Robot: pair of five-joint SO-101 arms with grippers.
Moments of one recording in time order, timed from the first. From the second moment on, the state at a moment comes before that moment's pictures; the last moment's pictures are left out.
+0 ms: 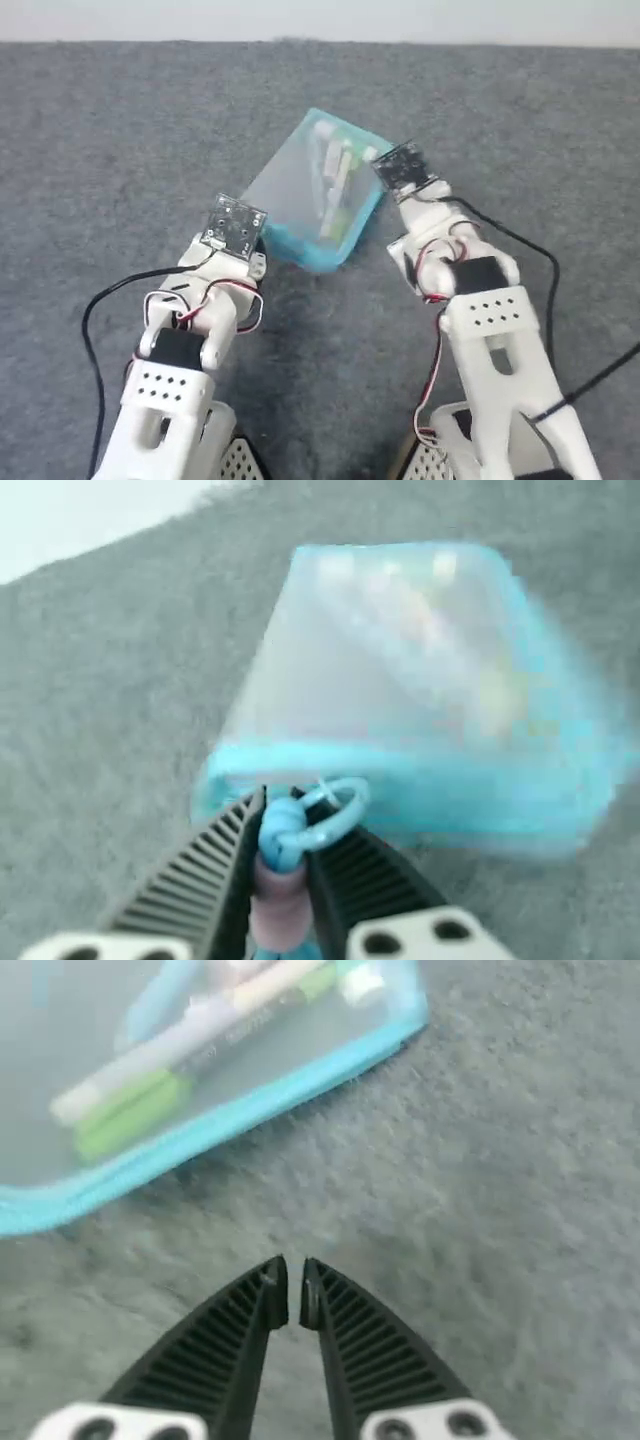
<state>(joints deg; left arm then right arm) 3.6 -63.5 79.3 33.9 -8.8 -13.5 -37.0 49.4 48.1 21.5</state>
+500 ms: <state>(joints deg) 4.3 -63.3 79.2 33.9 -8.8 -10.2 -35.9 49.6 49.8 23.3</state>
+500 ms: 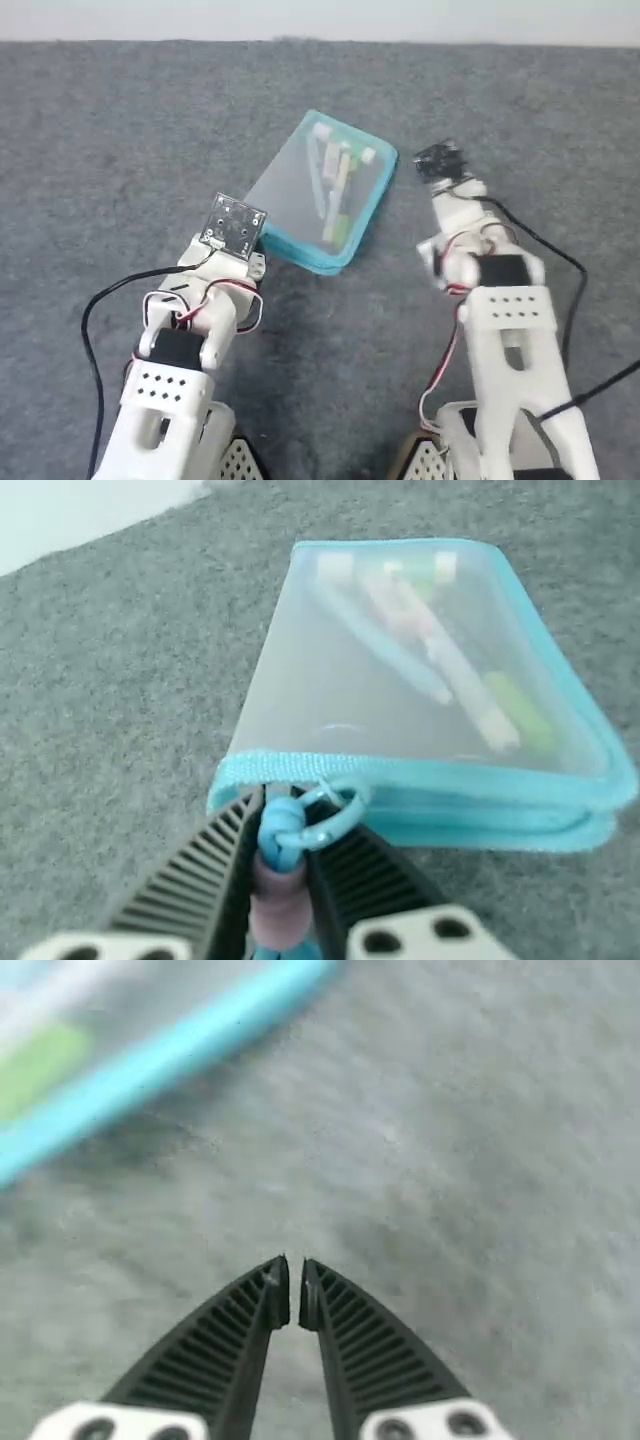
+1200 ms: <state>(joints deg) 5.6 -63.3 77.1 38.4 -8.8 -39.0 -49.1 69.5 30.2 28.7</state>
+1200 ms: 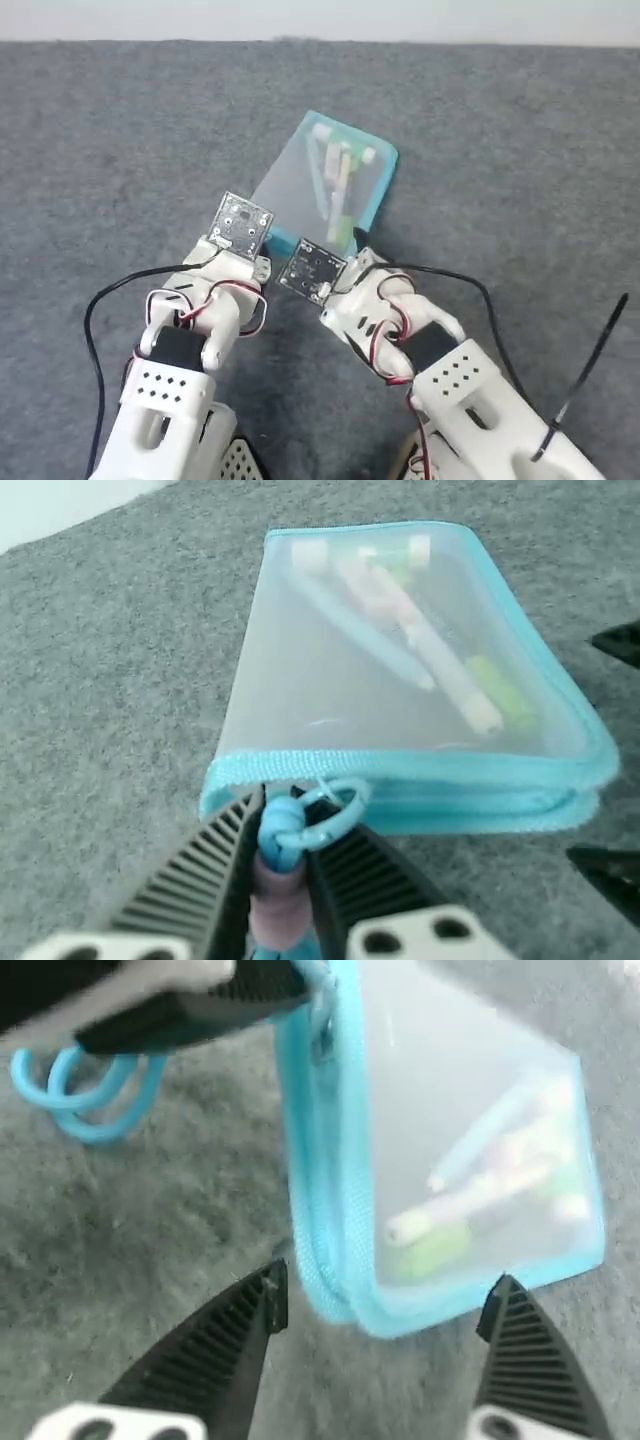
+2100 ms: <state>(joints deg) 5.6 -63.3 77.1 38.4 -8.8 -28.4 -30.9 54.3 29.9 24.8</state>
